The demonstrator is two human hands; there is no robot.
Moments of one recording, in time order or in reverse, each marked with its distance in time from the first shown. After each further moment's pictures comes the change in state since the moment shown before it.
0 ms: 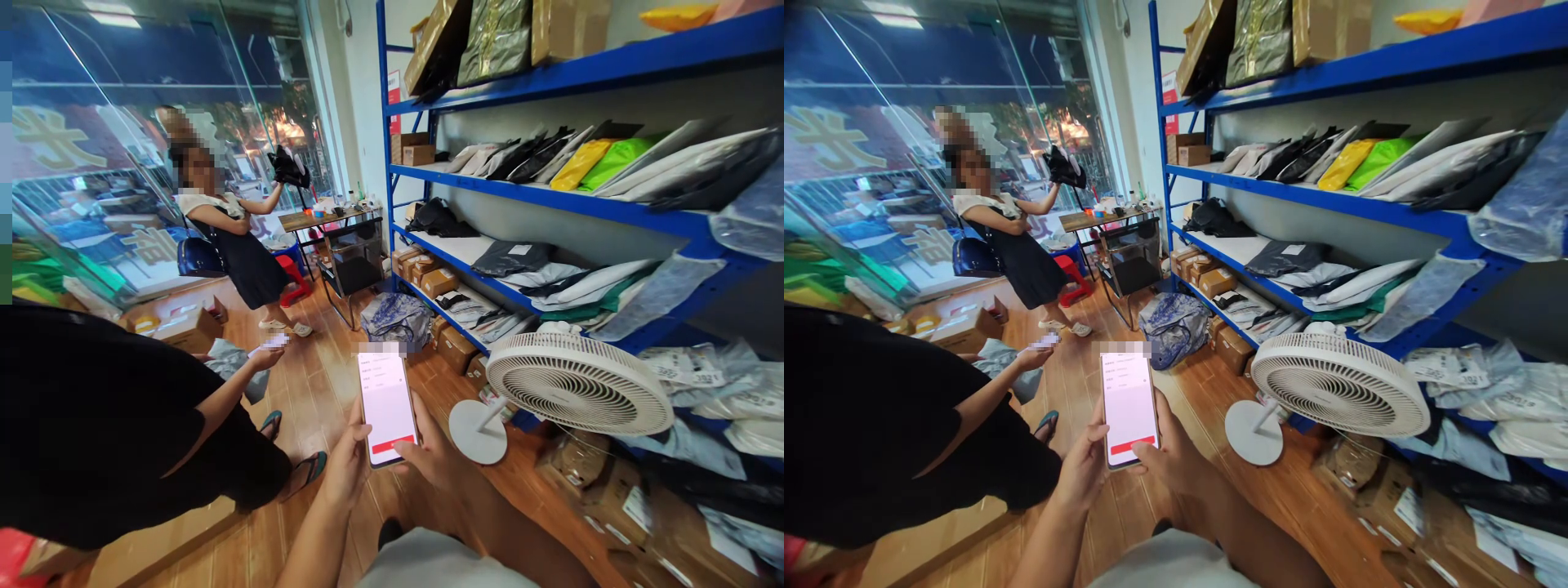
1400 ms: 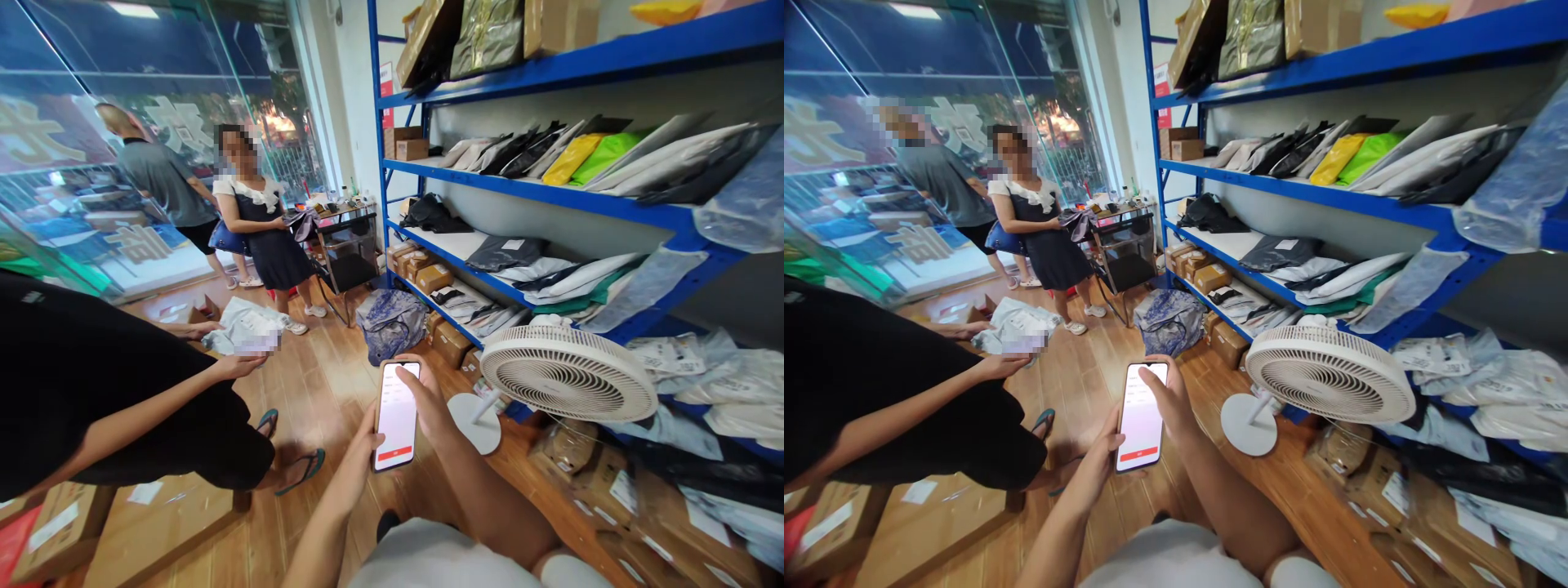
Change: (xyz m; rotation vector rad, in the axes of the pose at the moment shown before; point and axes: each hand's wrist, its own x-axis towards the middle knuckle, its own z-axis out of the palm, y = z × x) left_hand 0.010 -0.027 -0.027 0.338 -0.062 -0.101; right_hand 0.049 0.018 -0.012 0.183 0.463 -0.009
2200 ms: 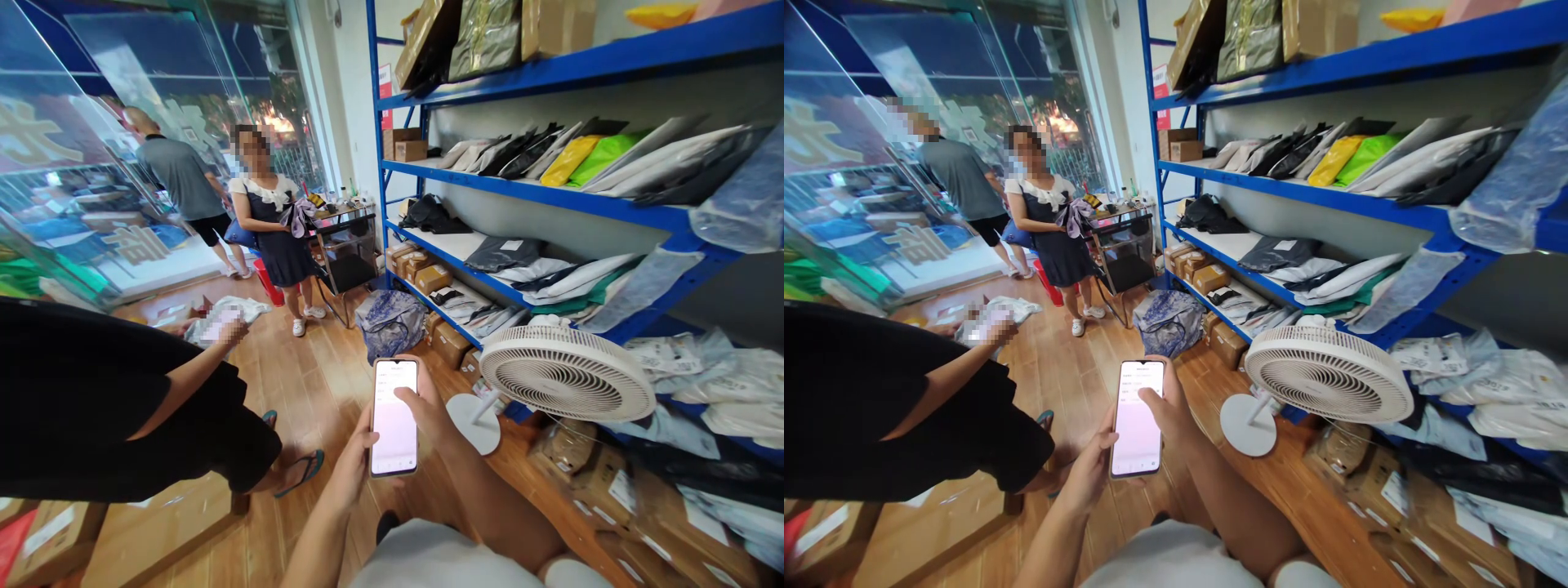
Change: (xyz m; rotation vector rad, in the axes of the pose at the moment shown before) left_hand -0.009 0.012 0.011 -0.128 -0.016 -0.001; right_hand -0.010 -0.007 -0.002 -0.152 -0.108 -0.102
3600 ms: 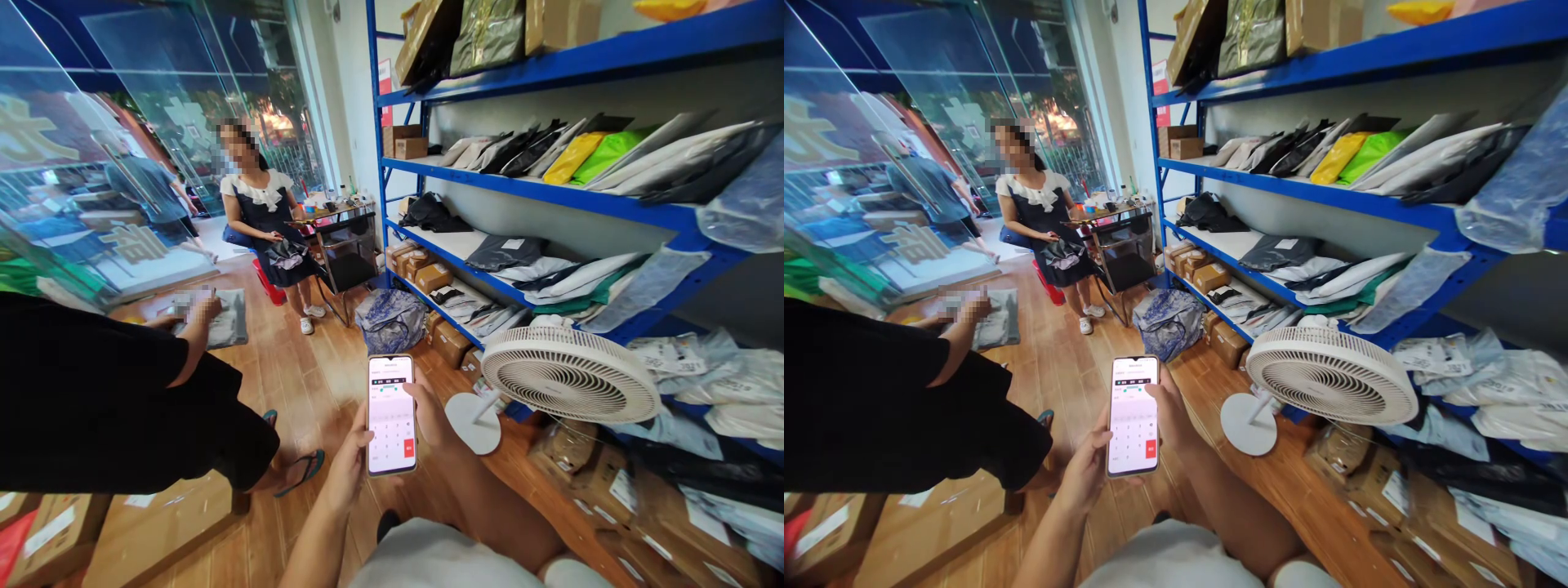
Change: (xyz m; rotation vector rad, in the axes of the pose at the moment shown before) left_hand 0.005 0.005 -0.007 -0.071 0.022 0.007; right_hand 0.005 0.005 0.005 0.201 -0.010 0.110
